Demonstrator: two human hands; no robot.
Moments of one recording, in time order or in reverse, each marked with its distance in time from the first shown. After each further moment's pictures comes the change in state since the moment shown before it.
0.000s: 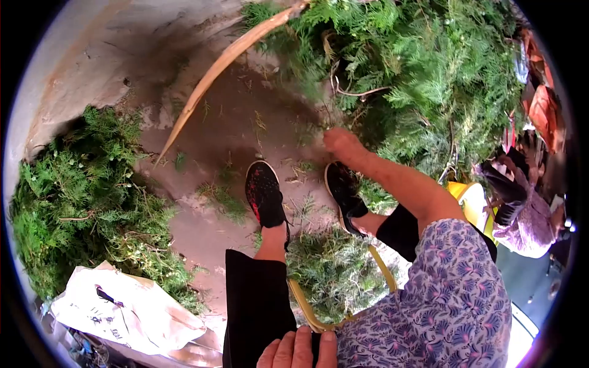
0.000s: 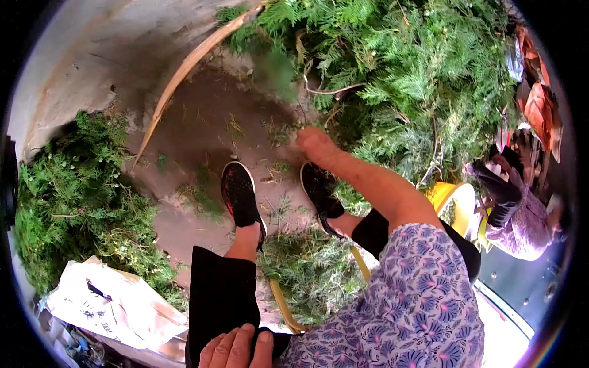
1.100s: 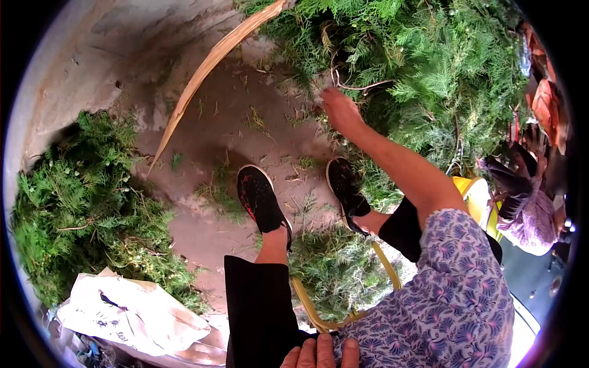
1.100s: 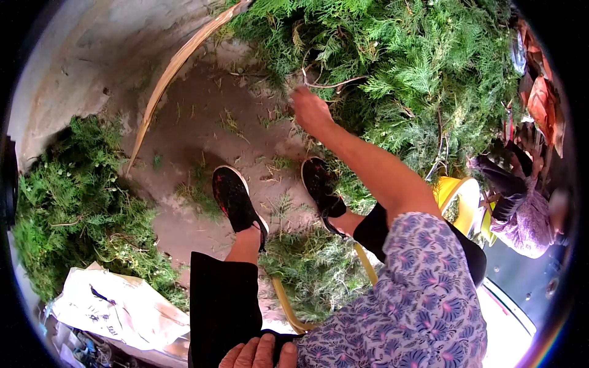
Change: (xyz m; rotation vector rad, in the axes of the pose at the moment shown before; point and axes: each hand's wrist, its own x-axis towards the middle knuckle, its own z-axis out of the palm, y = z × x) left_hand 0.017 0.009 -0.002 0.080 -0.220 0.063; right_hand 0.063 0.017 -0.034 0.069 0.198 0.454
